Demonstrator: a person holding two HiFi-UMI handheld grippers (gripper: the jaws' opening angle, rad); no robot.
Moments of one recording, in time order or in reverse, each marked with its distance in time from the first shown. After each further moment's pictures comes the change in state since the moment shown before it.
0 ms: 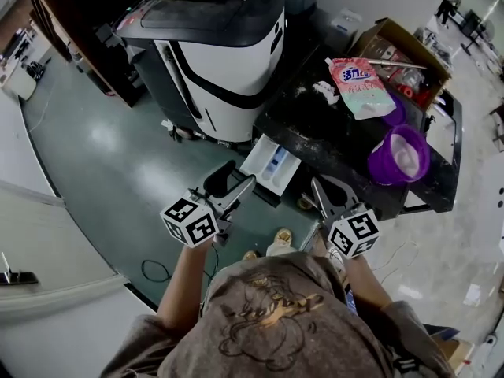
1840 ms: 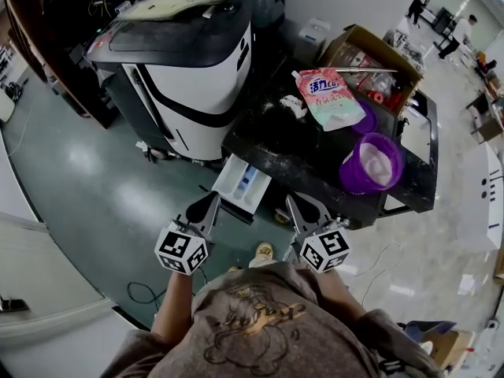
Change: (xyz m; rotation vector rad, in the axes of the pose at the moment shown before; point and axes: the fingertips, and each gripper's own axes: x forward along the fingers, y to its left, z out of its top) left arm 0.014 0.008 -0.031 0.281 0.060 0.143; right arm -0.007 -0.022 -0.015 0.036 -0.048 -0.095
